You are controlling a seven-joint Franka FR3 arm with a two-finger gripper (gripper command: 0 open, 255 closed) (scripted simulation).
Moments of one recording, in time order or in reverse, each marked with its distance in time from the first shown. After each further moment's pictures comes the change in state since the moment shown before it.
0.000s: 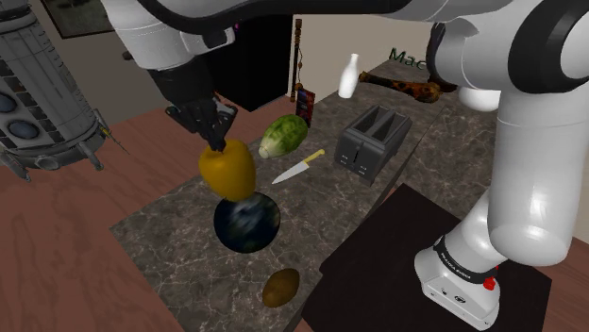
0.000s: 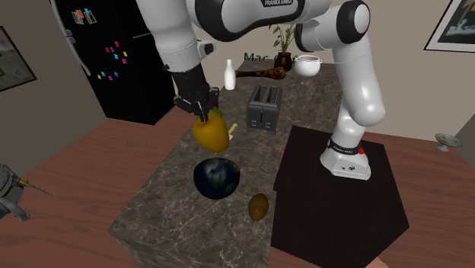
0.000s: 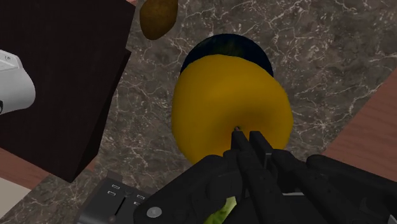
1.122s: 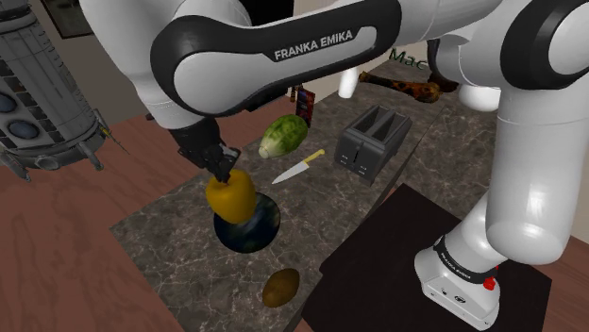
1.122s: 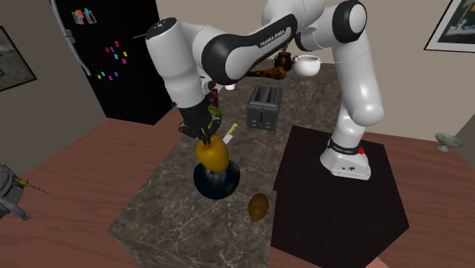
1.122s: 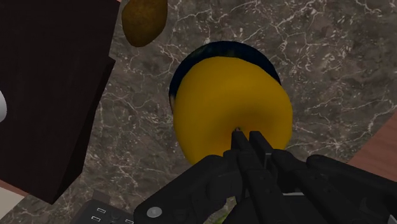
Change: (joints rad) arm -0.058 0.001 -0.003 -0.241 -0.003 0.223 0.042
